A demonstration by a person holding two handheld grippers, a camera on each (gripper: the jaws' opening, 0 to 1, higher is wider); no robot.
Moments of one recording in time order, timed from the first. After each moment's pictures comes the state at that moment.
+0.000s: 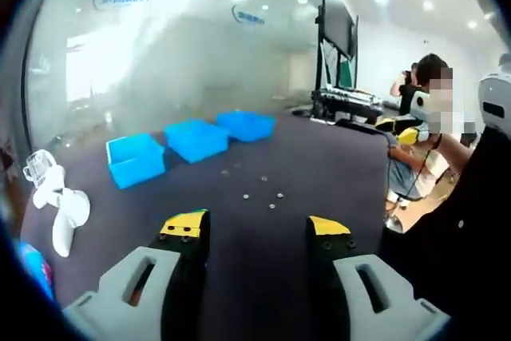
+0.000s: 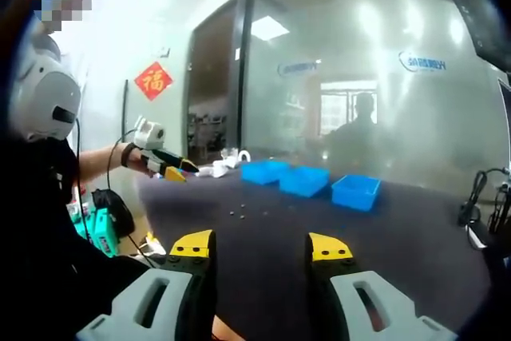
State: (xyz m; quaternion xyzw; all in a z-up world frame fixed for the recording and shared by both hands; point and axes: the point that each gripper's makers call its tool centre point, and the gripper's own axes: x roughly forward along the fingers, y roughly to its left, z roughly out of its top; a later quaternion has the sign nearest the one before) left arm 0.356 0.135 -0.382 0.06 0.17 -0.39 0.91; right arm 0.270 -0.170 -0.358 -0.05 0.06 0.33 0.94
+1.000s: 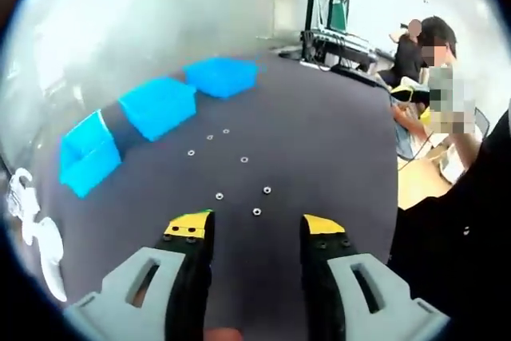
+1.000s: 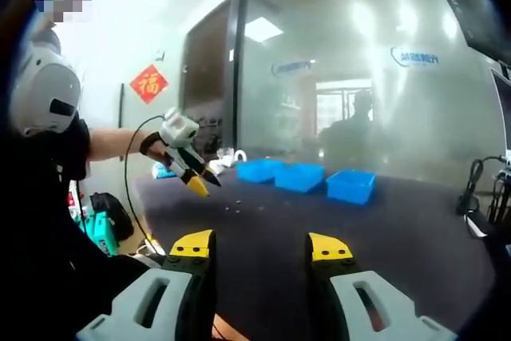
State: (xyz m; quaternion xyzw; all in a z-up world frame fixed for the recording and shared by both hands) left arm 0.379 0.058 -0.420 0.15 0.32 -0.41 0.84; right arm 0.272 -0.182 -0.371 -0.03 0.06 0.32 0.94
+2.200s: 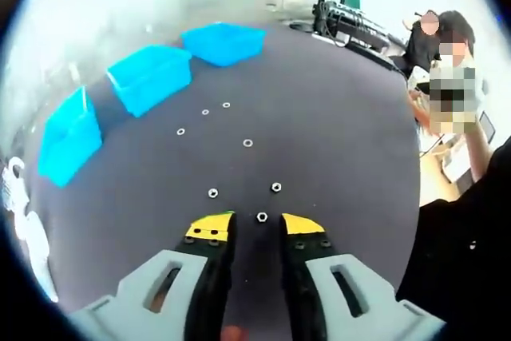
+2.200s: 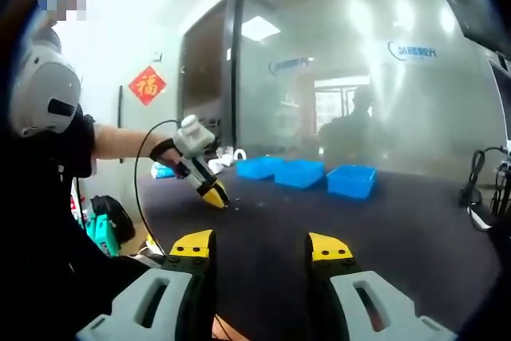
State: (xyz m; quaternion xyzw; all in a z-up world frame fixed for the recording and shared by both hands) left arm 0.393 0.049 -0.455 0.15 0.38 -0.39 0.83; right arm 0.274 -0.180 -0.379 -0.02 0.06 0.32 0.94
